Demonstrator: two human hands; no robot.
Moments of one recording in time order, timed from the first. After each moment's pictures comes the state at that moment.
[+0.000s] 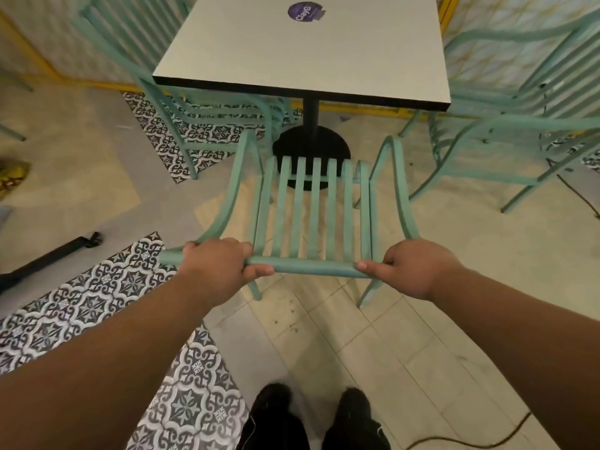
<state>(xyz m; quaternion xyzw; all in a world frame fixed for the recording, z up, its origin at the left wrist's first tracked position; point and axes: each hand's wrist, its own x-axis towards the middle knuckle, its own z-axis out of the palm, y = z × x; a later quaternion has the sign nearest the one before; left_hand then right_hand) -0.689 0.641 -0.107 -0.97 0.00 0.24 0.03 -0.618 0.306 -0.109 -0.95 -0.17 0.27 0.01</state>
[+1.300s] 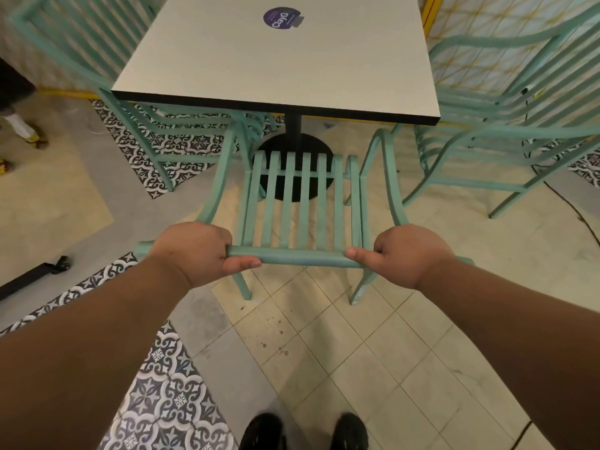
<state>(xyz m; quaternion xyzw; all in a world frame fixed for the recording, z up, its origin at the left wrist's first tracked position) -0.580 0.675 -0.133 -0.99 0.11 0.12 0.04 -0.533 0.315 -0.122 -0.96 -0.19 0.18 0.02</state>
